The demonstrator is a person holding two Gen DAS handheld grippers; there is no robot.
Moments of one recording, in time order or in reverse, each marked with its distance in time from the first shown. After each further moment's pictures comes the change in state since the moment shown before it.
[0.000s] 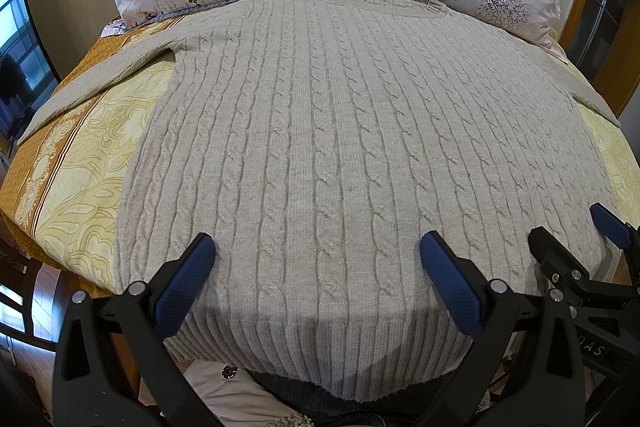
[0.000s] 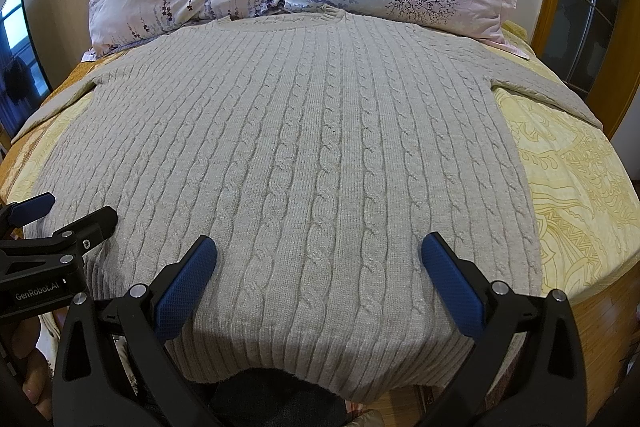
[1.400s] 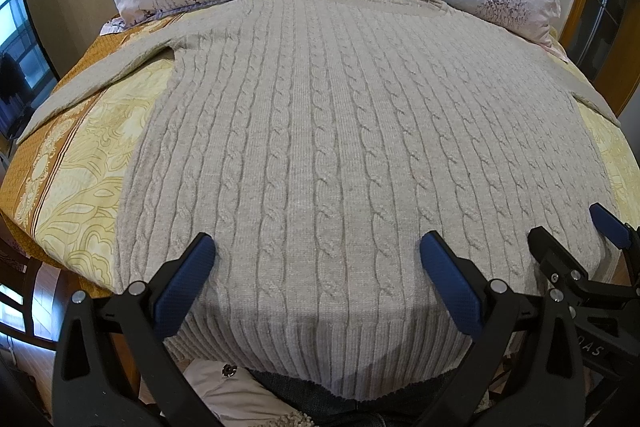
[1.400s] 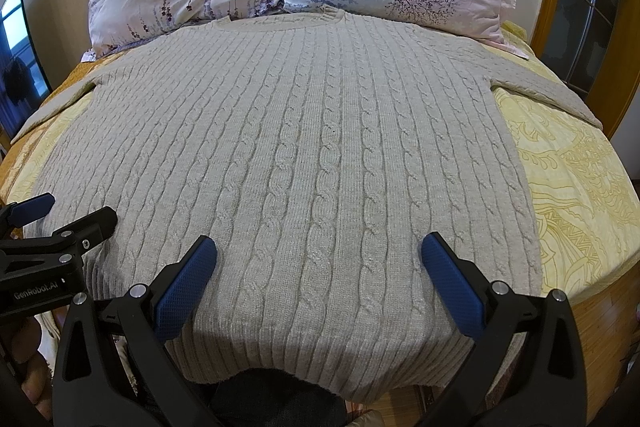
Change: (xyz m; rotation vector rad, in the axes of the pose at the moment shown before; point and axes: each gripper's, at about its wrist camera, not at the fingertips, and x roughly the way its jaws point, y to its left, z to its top) left arm 0.001 0.000 0.002 0.002 0.017 -0.002; right arm -0.001 -0.001 -0.001 -0.001 0.003 0.000
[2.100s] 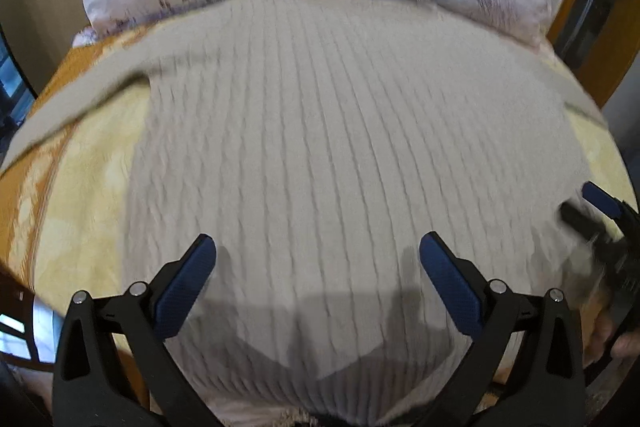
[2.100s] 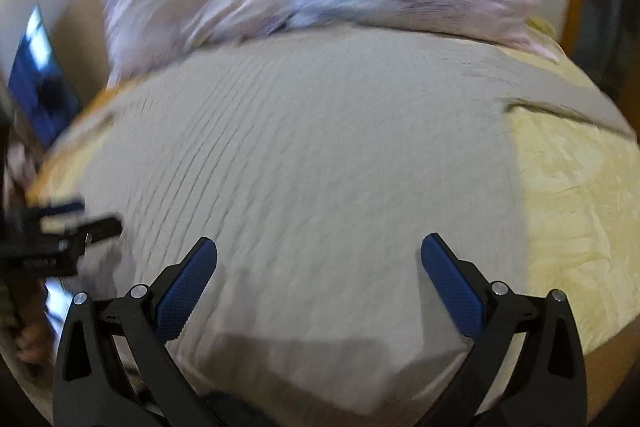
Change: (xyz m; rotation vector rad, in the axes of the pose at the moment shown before) left arm 0.008 0.015 0.048 0.037 0.016 -0.079; right arm 0.010 -0.065 0.039 0.077 -0.015 0.189
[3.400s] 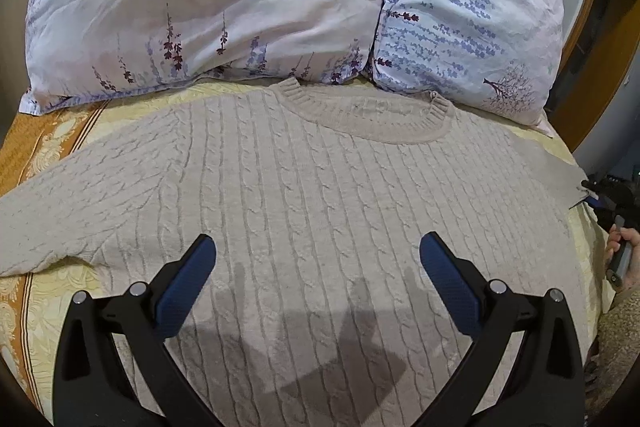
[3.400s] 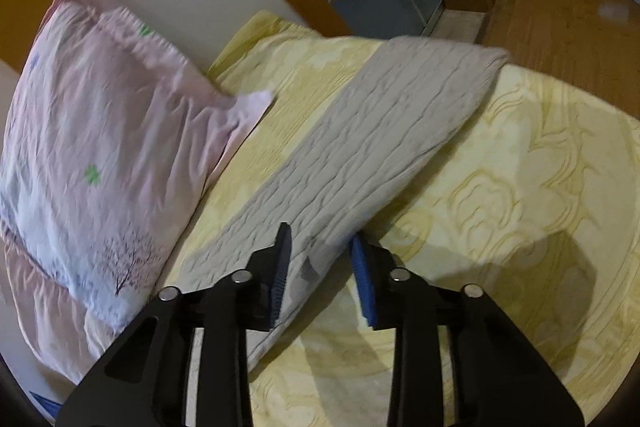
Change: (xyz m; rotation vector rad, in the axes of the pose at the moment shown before) left arm 0.058 0.024 0.129 0.000 -0.099 -0.142; right arm 0.039 -0.318 0.086 0.934 -0.215 -0.159
